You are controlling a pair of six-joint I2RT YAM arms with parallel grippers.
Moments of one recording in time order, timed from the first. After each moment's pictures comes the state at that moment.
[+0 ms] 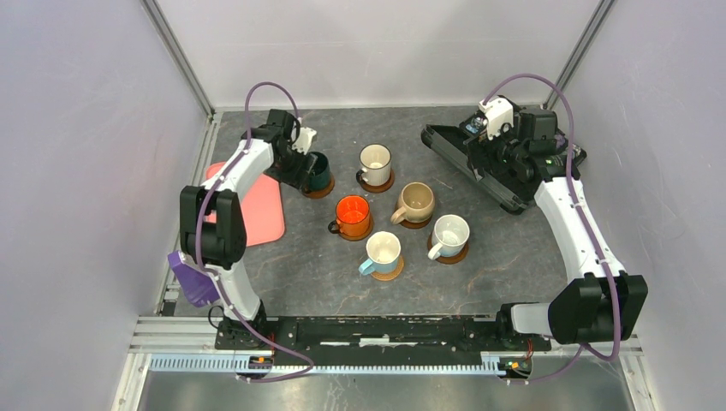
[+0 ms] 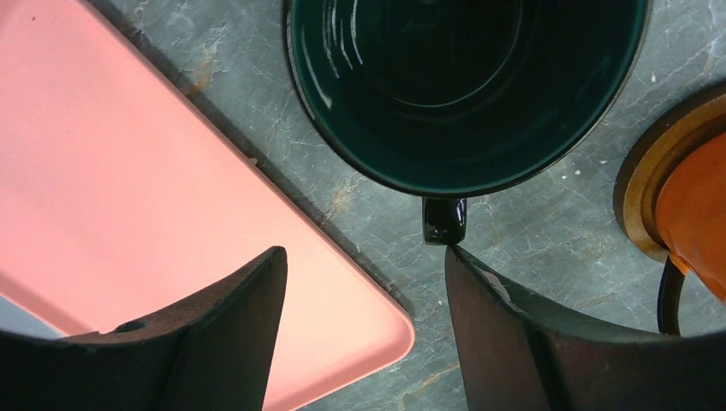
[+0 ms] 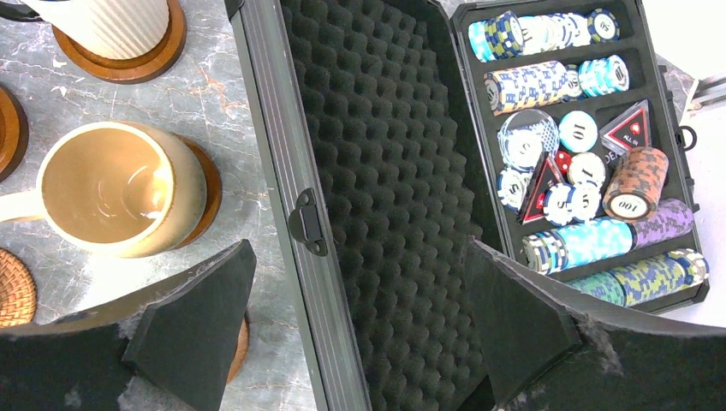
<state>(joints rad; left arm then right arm) -0.17 1.84 1.48 -0.82 0.04 0.31 0.04 1.32 1.23 -0.53 -0.26 -0.39</state>
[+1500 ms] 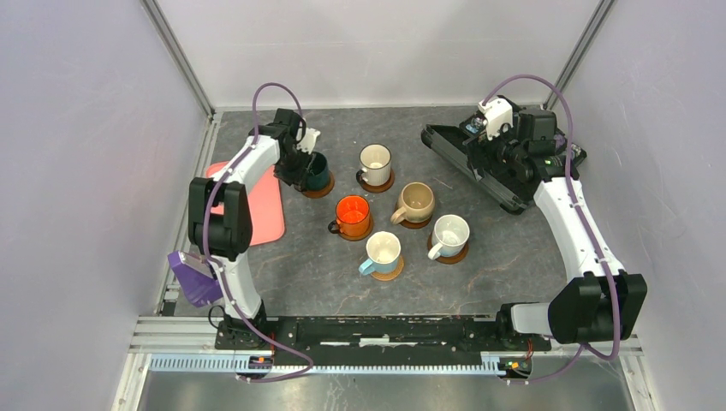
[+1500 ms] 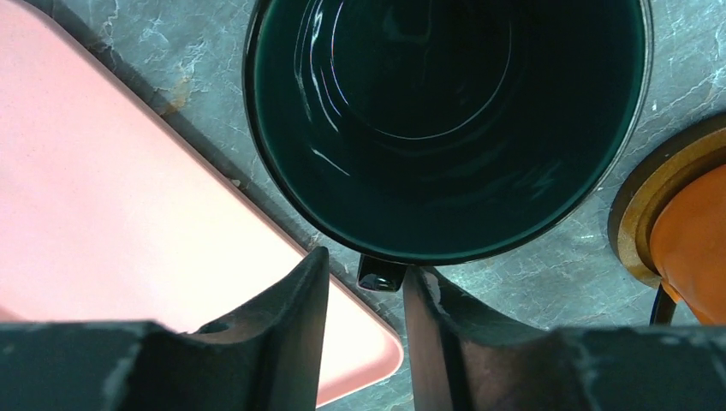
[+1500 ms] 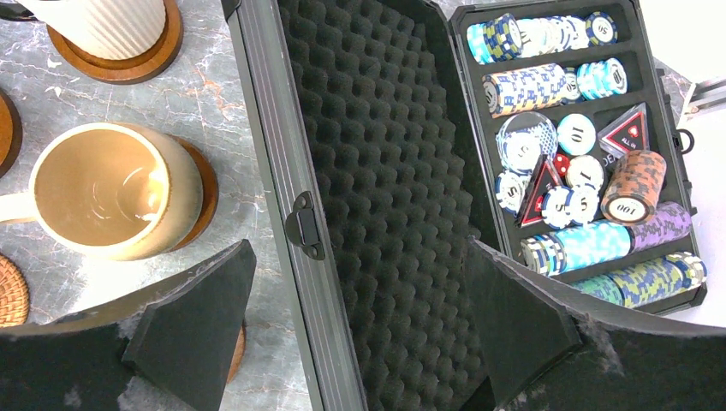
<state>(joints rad) -0.19 1.92 1.54 -0.84 0.03 0.26 0.04 1.32 1.22 -0.51 -0.26 -0.40</state>
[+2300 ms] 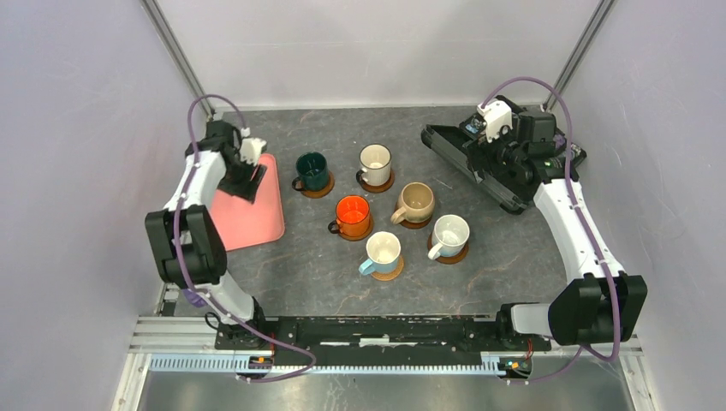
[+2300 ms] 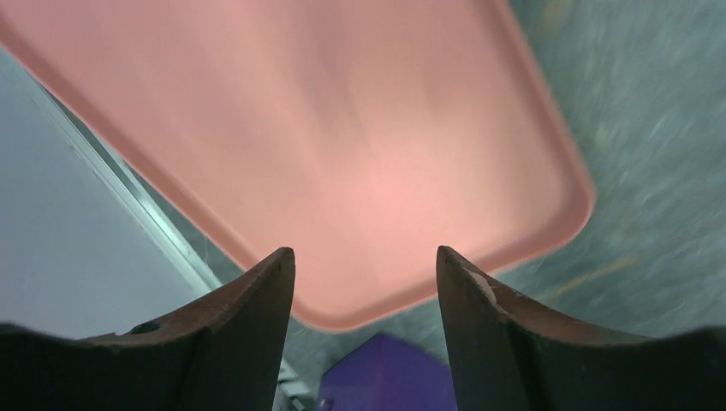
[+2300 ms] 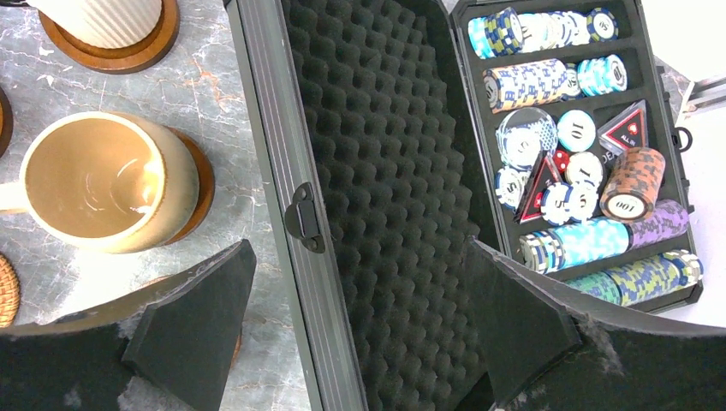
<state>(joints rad) 0.10 1.71 1.39 -0.89 0.06 0.50 0.04 1.32 1.21 -0.51 -0.26 -0.42</state>
